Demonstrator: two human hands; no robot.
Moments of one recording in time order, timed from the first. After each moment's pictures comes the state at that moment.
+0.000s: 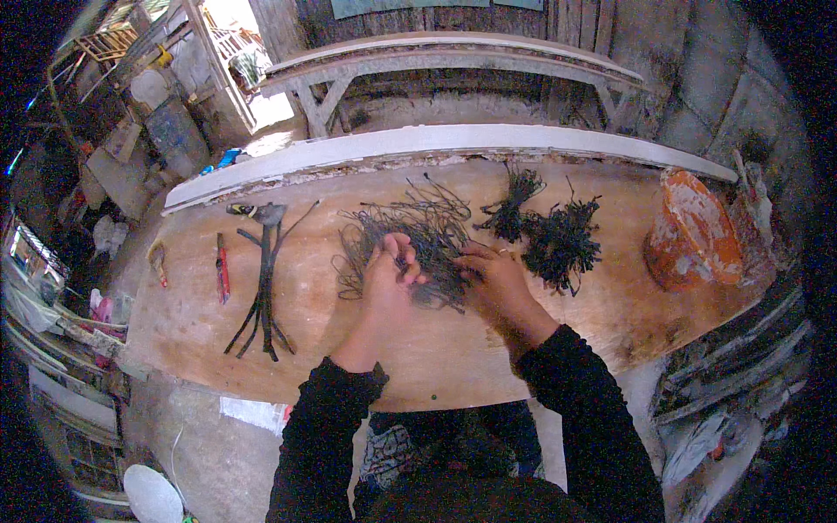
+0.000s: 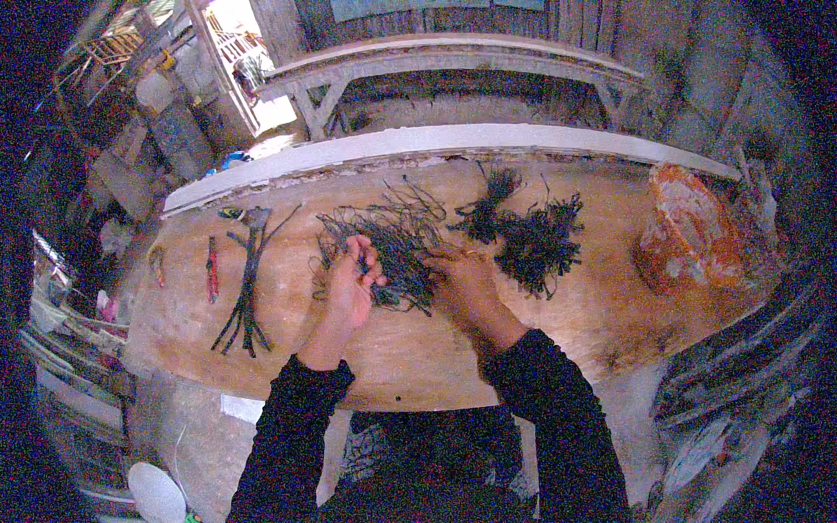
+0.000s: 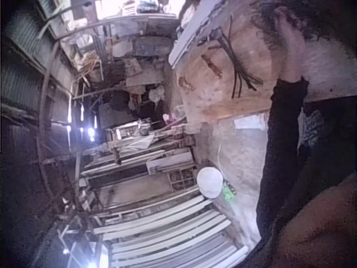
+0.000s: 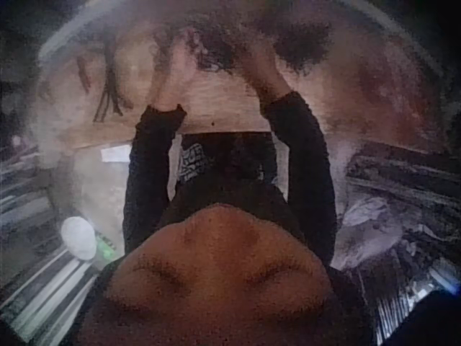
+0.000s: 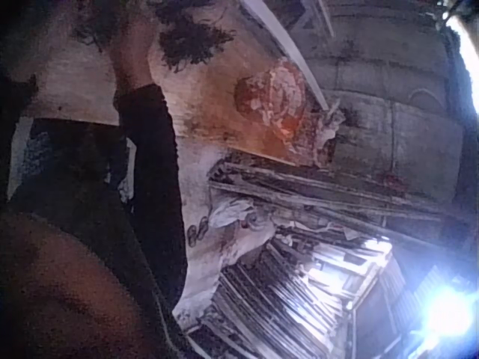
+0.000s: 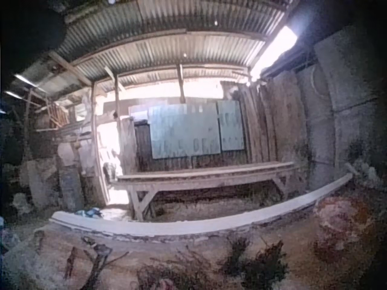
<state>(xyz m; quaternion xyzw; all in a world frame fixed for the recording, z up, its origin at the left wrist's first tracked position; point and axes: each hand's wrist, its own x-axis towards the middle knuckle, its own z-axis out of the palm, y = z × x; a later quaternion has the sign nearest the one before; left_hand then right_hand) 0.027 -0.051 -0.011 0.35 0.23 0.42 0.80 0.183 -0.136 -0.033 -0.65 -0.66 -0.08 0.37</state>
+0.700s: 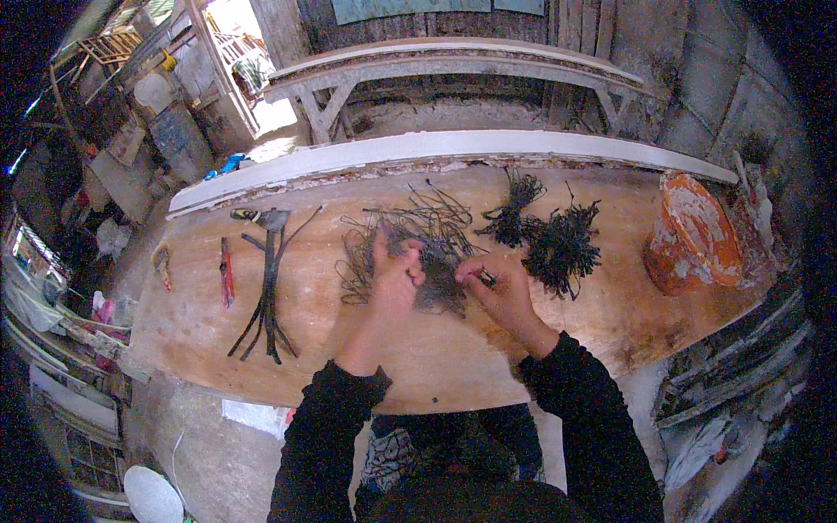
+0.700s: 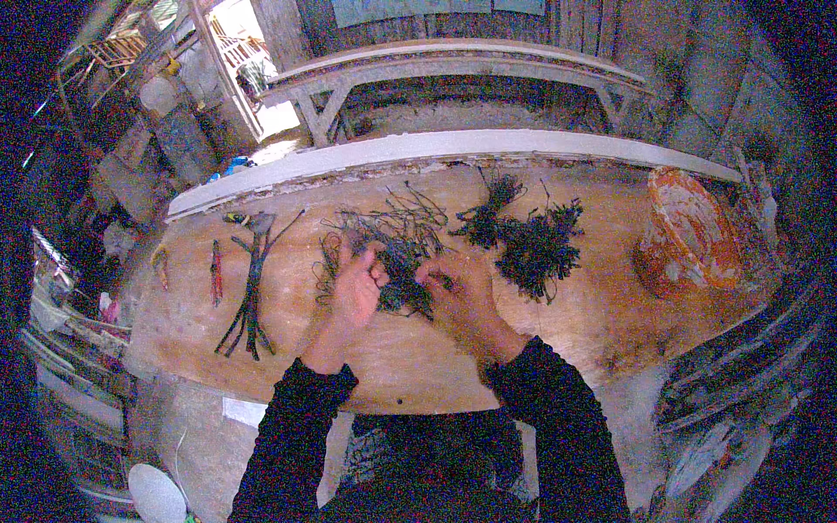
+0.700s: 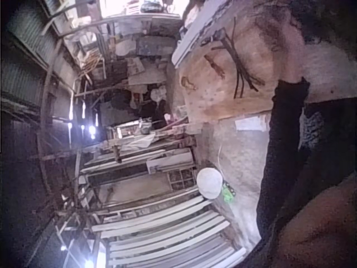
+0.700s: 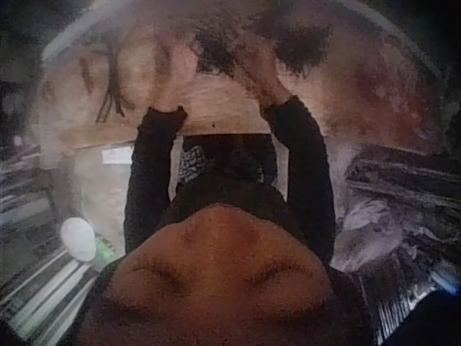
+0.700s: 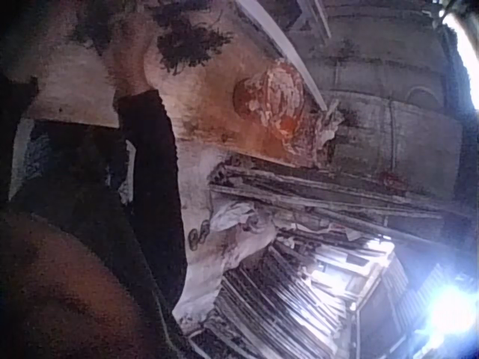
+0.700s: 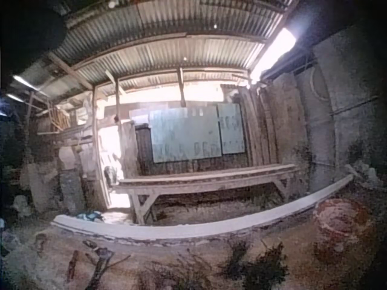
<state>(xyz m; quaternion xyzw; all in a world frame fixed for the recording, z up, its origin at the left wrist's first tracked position) 0.032 -0.043 -0.018 0.35 0.15 0.47 0.80 0.171 -0.144 -0.007 -0.57 -0.60 0.07 0.55</state>
